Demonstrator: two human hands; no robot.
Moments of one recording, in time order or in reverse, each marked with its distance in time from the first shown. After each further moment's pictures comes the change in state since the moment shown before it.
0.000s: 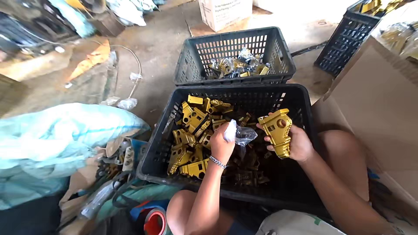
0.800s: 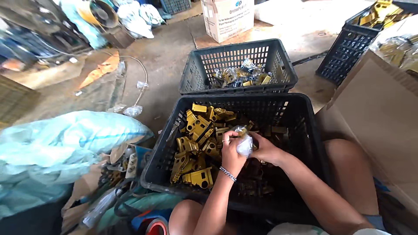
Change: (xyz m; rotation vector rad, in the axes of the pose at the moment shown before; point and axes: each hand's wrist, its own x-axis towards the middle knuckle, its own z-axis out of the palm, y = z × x) left_hand -0.008 0.001 0.015 -0.108 0.016 0.143; right_hand 0.045 0.031 0.045 -1.124 0.050 -0.058
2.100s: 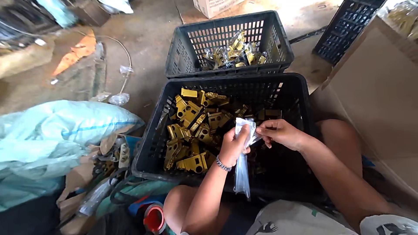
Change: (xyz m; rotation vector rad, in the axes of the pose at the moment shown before) left_hand 0.001 0.057 -0.010 -0.803 -0.356 -0.831; right_hand -0.046 -0.004 -0.047 0.268 -0.085 0.025
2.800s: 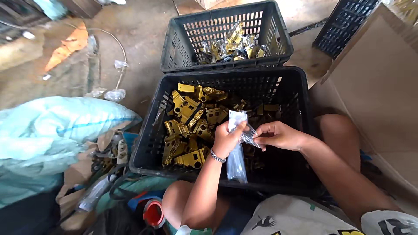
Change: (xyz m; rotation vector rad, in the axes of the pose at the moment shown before) left_hand 0.012 -0.004 -0.017 0.445 0.127 0.259; right_hand -0.007 0.010 0.000 -0.074 -0.180 -0.054
